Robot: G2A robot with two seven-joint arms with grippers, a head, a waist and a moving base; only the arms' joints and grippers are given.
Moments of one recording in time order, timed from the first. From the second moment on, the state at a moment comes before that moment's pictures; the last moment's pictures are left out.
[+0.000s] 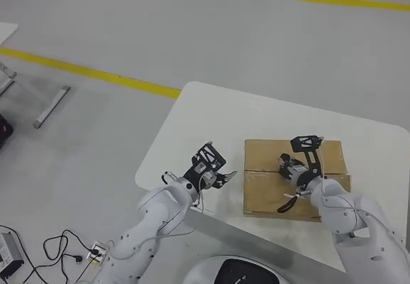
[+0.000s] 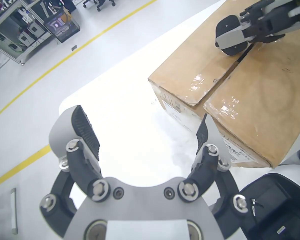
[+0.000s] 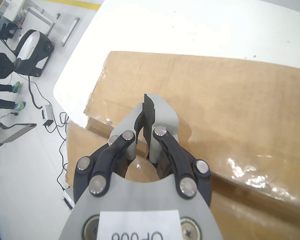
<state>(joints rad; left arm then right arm) 1.45 -1.24 -1.42 -1.97 1.57 -0.30 -0.38 -0.95 -1.29 1.01 -1.59 -0.81 0.06 0.70</state>
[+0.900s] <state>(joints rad) 1.34 -1.24 -1.27 -1.69 1.73 -0.36 -0.44 -1.01 -1.29 1.05 -1.58 -0.83 0.01 0.54</state>
